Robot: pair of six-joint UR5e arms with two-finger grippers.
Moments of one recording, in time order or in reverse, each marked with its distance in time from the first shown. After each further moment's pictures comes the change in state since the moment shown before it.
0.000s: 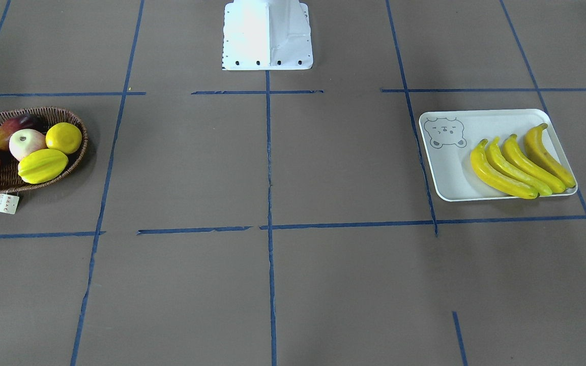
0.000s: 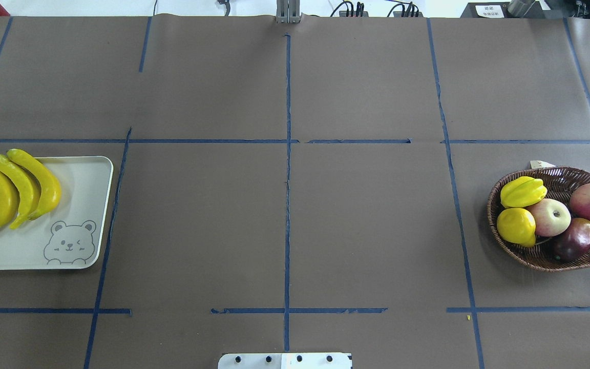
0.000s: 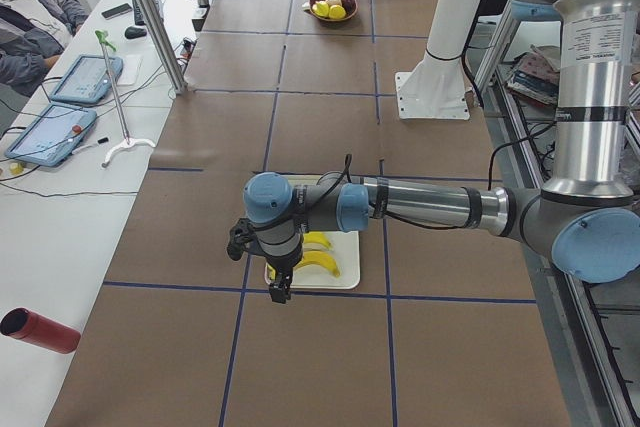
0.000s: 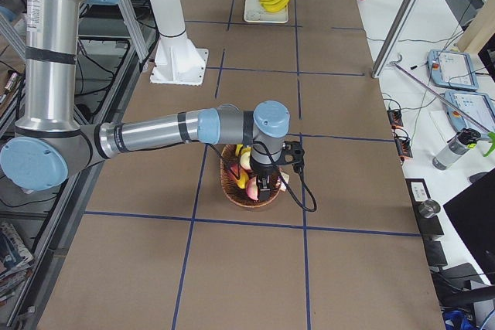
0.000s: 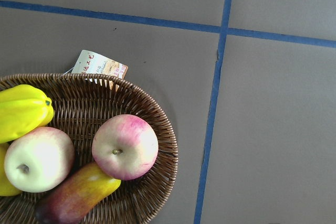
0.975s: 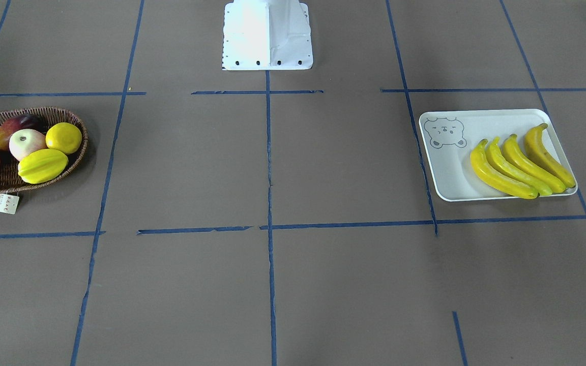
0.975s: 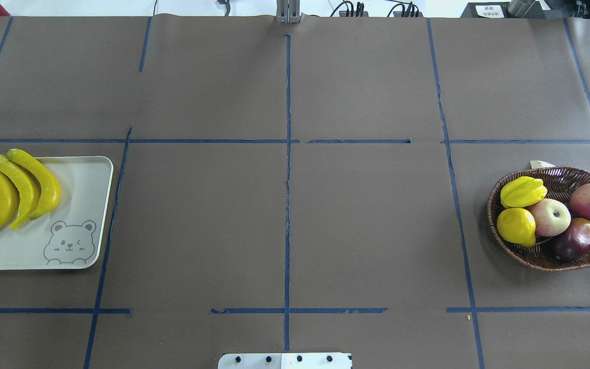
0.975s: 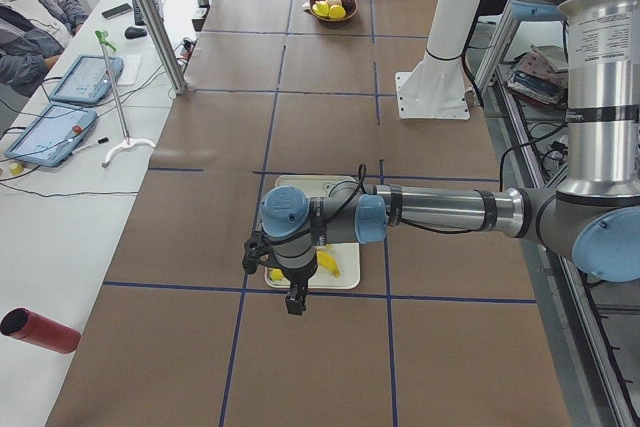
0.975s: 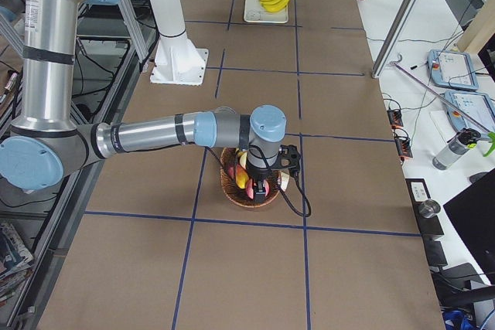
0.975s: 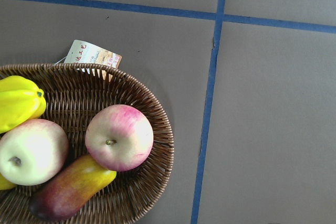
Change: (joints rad) left arm -0.008 0.027 -0.012 -0.007 0.009 0.002; right arm 0.000 -0.022 0.000 0.001 0.001 0.001
